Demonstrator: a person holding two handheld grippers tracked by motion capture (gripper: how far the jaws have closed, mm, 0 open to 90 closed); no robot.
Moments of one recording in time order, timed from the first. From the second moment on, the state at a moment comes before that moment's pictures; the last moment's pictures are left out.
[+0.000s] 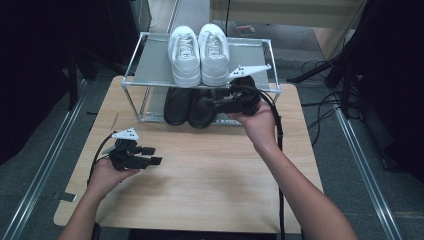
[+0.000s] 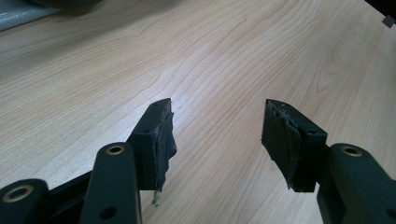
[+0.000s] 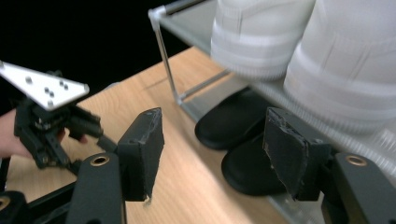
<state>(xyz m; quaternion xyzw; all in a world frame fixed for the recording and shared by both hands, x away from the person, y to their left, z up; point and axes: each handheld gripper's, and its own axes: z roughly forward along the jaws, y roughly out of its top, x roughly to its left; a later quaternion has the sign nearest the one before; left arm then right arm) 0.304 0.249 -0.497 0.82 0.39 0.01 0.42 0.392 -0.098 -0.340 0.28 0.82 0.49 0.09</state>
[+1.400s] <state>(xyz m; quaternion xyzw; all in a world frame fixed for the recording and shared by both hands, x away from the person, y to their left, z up) 0.305 0.241 -0.500 0.83 0.39 0.01 0.41 0.316 -0.175 -0.465 0.27 0.83 0.49 0.07</state>
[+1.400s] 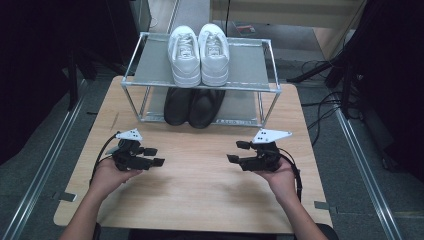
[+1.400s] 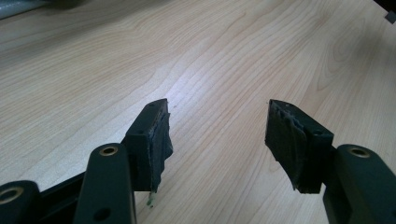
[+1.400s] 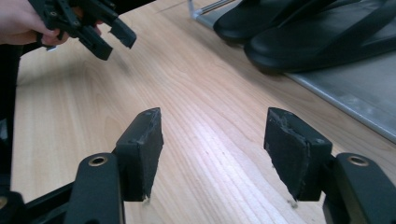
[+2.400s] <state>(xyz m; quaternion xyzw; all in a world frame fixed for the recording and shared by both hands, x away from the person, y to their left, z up) 0.305 0.228 -0.504 0.84 0.37 0.01 0.39 0.328 -0.176 -0.488 0.29 0.83 0.47 0.05</state>
